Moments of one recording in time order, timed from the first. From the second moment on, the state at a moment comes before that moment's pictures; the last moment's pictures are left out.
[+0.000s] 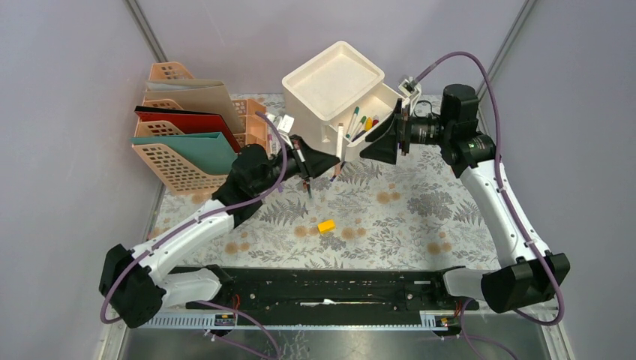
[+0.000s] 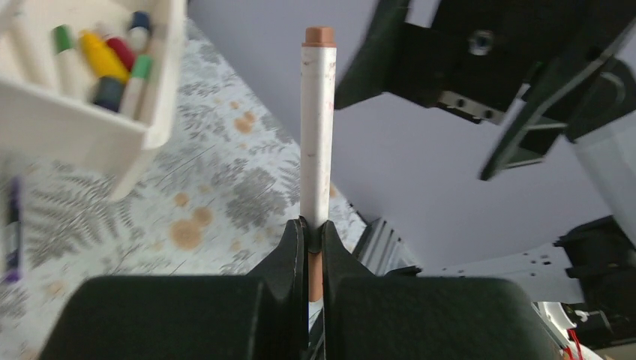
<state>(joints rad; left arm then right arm) -0.67 1.13 0.86 0.30 0.35 -0.73 0.22 1.28 1.35 -0.43 -1.16 0.16</state>
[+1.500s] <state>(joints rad) -0.61 0.96 0.79 0.09 -0.03 -0.66 0.29 1.50 1.48 -0.29 -0.45 0.49</state>
